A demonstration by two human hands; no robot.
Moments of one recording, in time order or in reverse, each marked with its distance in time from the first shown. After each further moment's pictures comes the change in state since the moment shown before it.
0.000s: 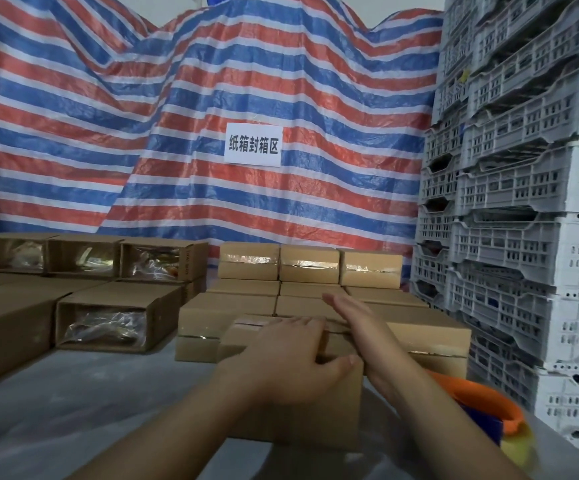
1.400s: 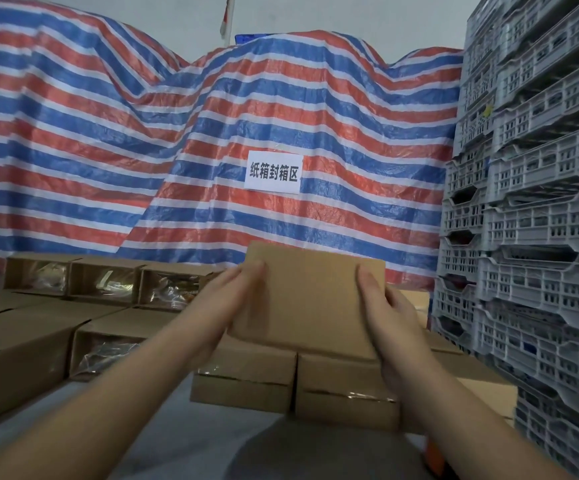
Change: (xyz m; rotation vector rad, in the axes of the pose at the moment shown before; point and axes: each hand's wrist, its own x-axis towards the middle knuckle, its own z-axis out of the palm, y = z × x) left_hand -0.013 -0.069 -0.105 -1.144 0.393 -0.408; right_hand 0.032 -0.064 0.029 0.080 0.252 -0.116
